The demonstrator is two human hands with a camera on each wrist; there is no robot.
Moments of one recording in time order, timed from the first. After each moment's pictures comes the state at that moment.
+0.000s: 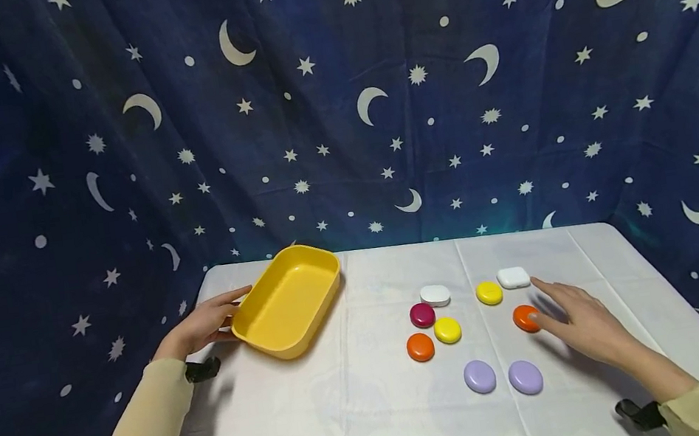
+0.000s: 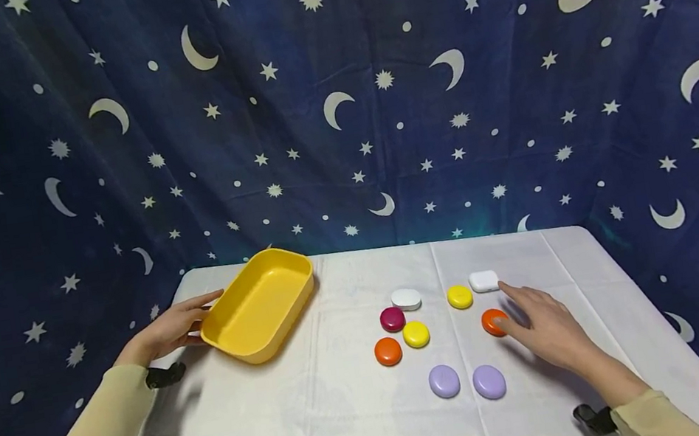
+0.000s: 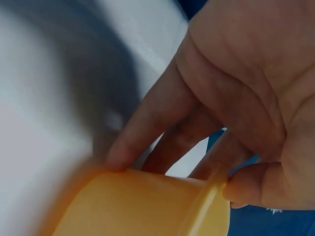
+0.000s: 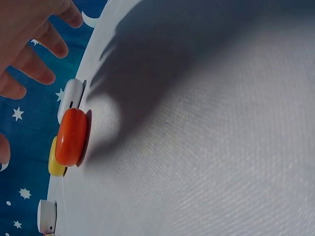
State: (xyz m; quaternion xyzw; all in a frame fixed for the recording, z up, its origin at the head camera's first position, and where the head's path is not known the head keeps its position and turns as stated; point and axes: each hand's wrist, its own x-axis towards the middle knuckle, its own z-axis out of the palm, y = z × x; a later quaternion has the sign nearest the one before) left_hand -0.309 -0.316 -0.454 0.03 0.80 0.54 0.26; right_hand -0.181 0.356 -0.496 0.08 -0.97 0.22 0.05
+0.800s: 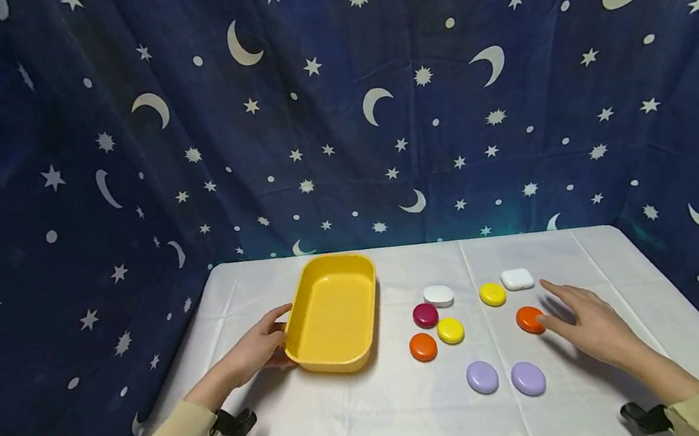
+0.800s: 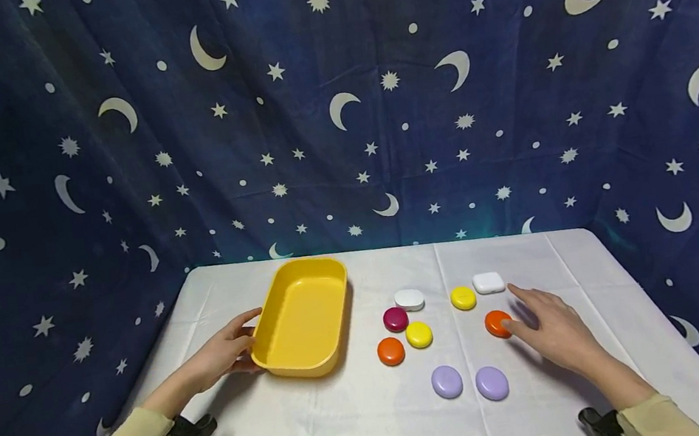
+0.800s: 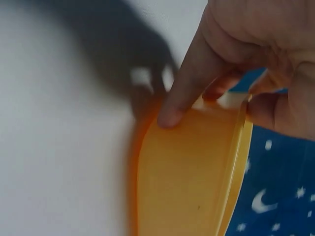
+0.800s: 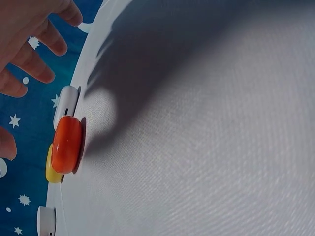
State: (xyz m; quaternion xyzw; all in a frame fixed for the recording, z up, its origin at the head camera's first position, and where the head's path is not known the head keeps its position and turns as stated) left_hand -0.240 -0.227 -0.469 0.06 0.77 0.60 0.23; right_hand -0.181 0.362 -0.501 0.07 -0.97 0.23 0.05
